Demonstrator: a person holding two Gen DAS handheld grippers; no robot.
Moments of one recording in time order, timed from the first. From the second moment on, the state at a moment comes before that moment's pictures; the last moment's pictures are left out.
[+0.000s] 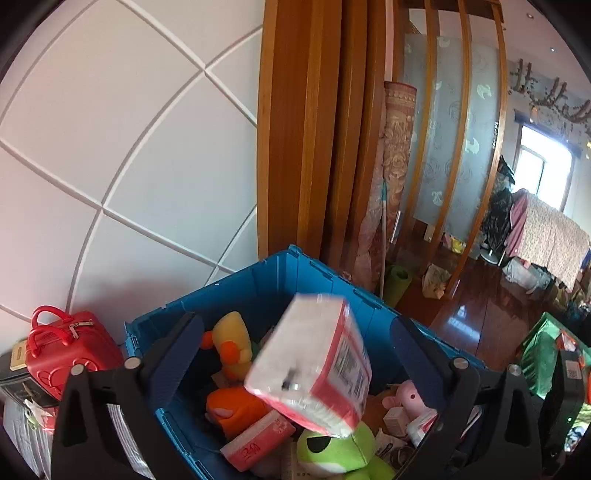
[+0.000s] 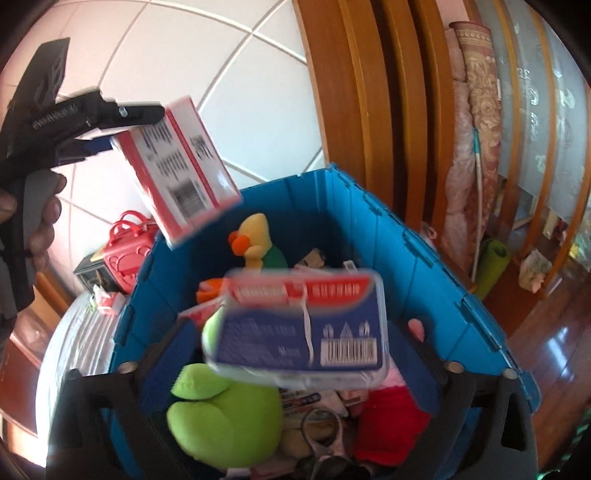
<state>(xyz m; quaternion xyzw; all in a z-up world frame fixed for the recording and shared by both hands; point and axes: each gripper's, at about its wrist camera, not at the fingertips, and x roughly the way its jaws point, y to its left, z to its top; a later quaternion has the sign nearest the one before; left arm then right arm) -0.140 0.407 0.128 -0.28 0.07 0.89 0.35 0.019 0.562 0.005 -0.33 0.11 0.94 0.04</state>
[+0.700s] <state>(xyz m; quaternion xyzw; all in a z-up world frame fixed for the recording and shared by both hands) -0.150 0.199 0.093 -0.29 0.05 0.93 0.20 -0.042 0.444 0.017 -0.33 0.06 0.94 -0.08</state>
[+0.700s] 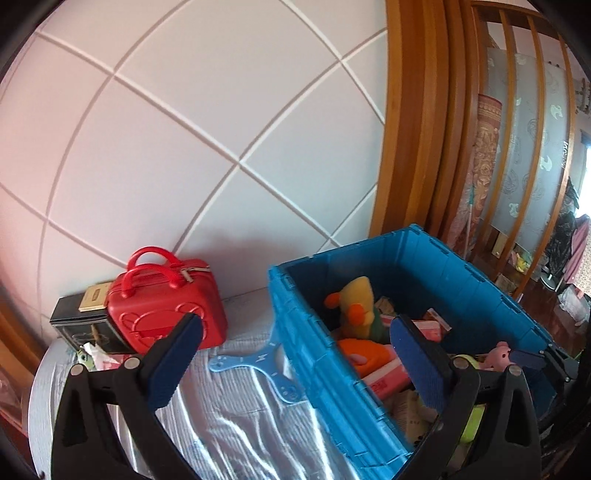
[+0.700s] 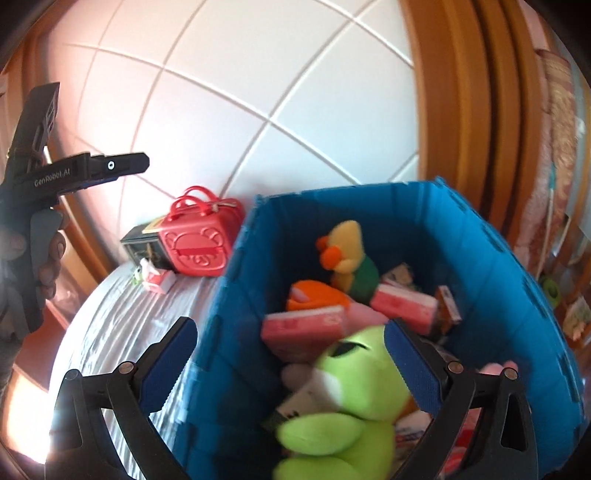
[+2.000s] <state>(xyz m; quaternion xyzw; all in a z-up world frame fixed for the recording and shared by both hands) -0.419 -0.320 -0.284 -0.38 0.03 0.92 -0.01 -0.348 -0.082 -0.292 -0.39 -0.06 0.90 -0.16</state>
